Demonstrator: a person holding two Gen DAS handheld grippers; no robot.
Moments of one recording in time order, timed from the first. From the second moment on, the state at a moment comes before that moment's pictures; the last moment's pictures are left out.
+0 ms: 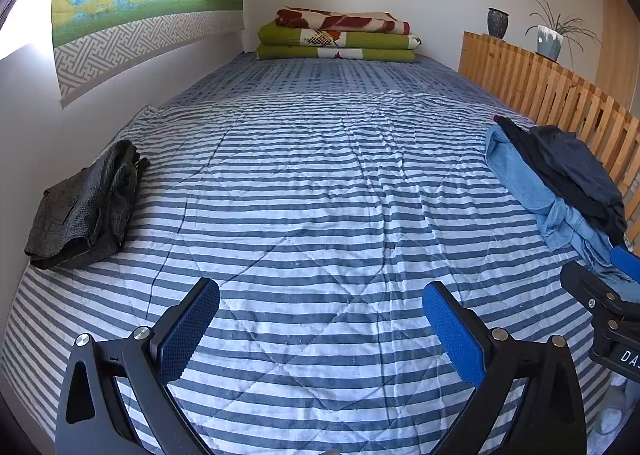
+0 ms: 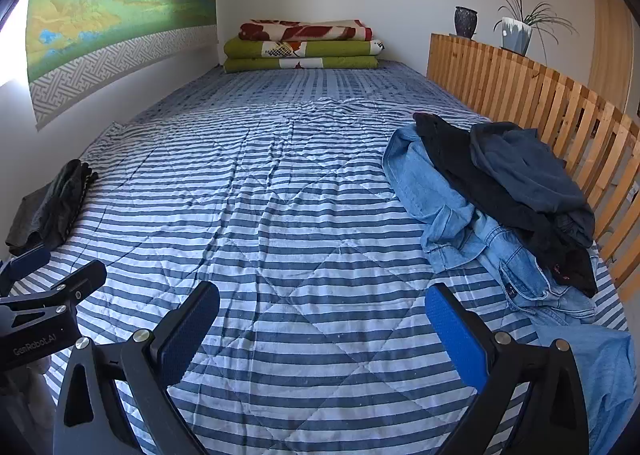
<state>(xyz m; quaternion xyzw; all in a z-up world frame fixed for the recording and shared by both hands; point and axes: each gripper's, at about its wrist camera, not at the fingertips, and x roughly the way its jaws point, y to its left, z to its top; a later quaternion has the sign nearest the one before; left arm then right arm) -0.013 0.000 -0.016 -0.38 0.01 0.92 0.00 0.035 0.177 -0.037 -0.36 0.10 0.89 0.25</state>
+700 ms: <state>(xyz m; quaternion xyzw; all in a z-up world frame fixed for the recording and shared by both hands) -0.012 -0.009 -0.018 -0.38 0.01 0.92 0.00 0.030 0.171 -0.038 -0.36 0.10 0.89 0.25</state>
